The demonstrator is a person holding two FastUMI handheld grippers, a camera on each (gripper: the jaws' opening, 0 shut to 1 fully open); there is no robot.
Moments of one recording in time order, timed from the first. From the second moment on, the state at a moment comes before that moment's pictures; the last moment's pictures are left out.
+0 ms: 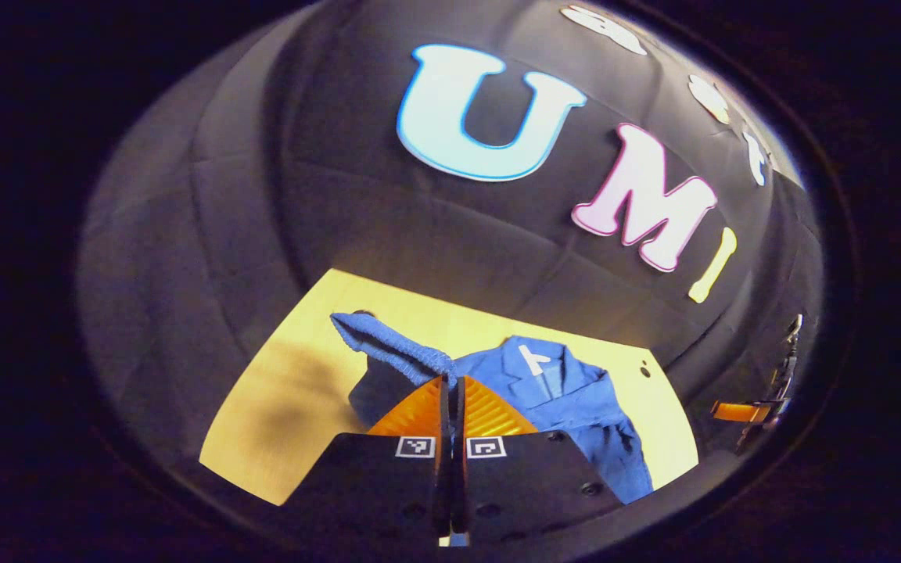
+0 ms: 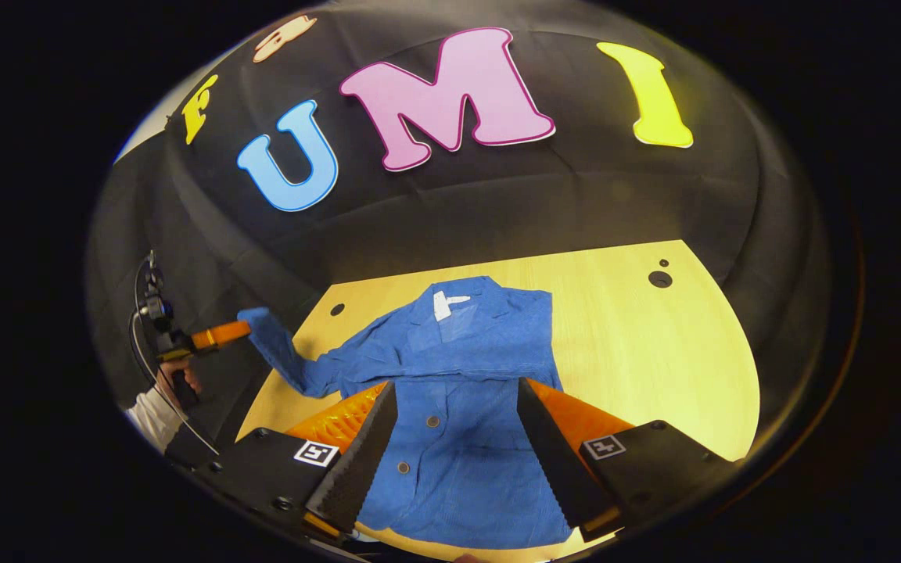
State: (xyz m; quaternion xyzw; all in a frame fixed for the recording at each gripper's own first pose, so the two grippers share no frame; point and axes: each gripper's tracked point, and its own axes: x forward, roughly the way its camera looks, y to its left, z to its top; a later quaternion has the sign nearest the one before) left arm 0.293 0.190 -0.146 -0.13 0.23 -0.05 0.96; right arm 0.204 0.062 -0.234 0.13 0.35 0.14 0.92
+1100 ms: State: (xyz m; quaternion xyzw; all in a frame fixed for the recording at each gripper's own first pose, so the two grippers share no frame) left arm 0.398 -0.135 -0.234 -0.20 0.41 -0.24 0.86; right arm 0.189 -0.037 -0.343 0.19 0.44 0.12 0.87
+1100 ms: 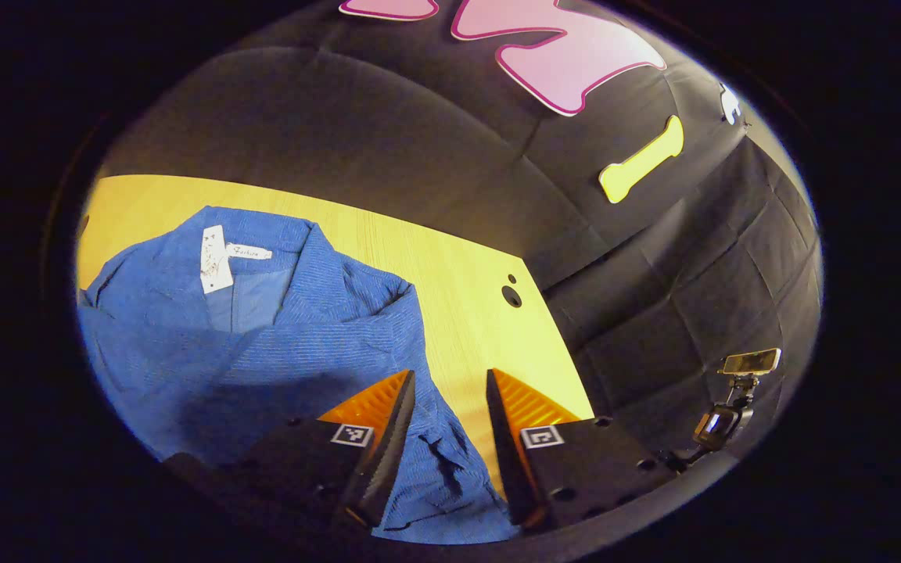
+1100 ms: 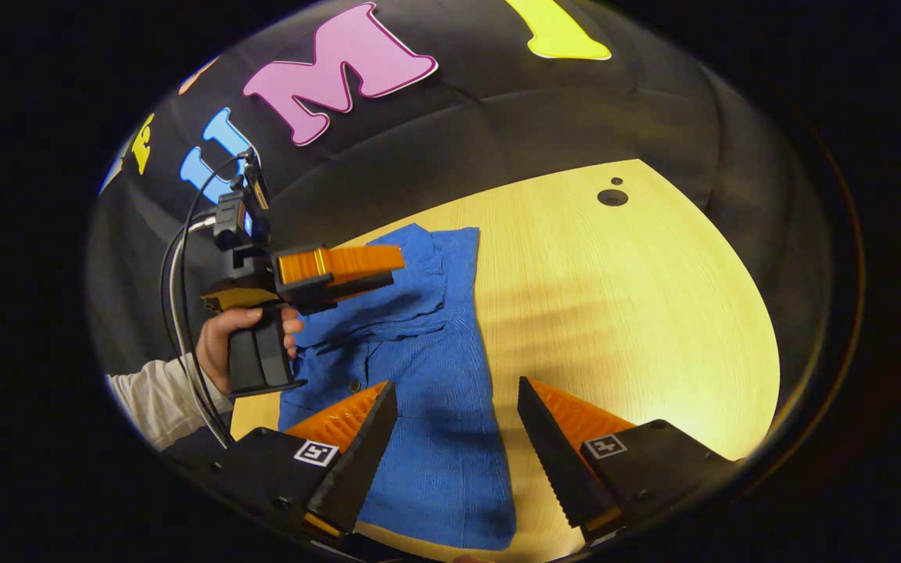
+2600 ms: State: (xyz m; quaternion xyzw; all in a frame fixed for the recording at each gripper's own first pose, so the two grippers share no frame) left arm 0.040 0.132 -0.347 -0.04 0.65 0.08 0.75; right arm -0.011 -0.021 -0.444 0.05 0.61 0.06 0.79
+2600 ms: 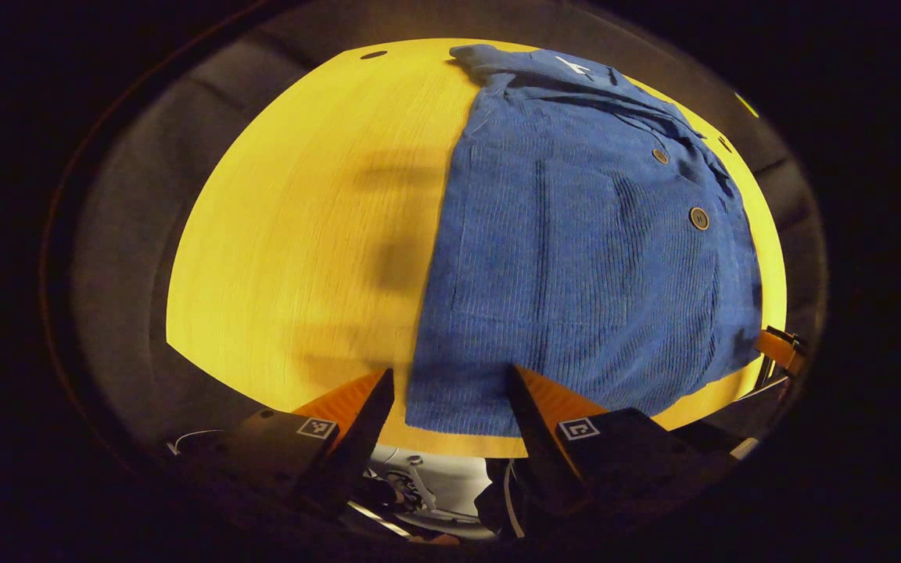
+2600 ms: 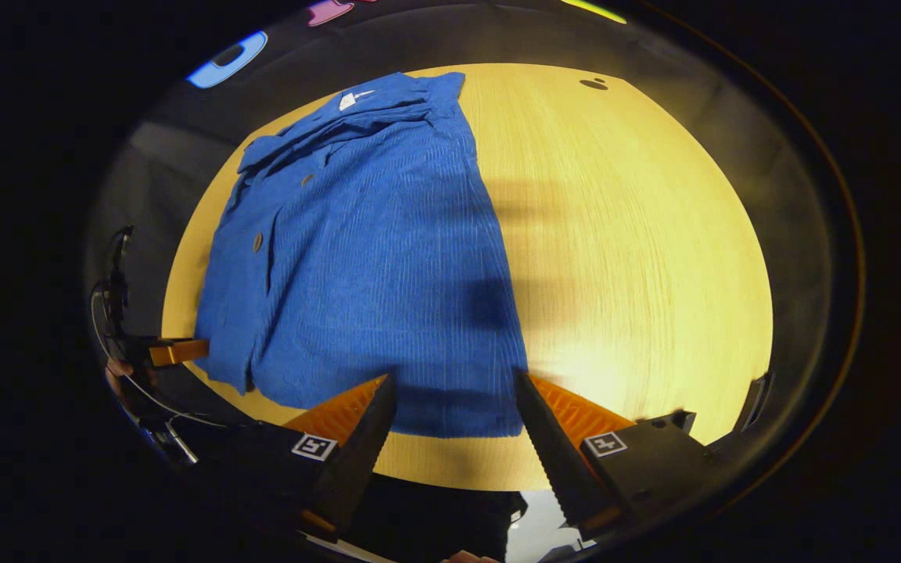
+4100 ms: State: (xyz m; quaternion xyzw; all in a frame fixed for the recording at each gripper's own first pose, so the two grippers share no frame) left arm 0.120 0.111 -0.211 -0.10 0.56 -0.09 0.82; right arm 0.082 0.023 -0.303 0.11 0.54 0.02 0.84
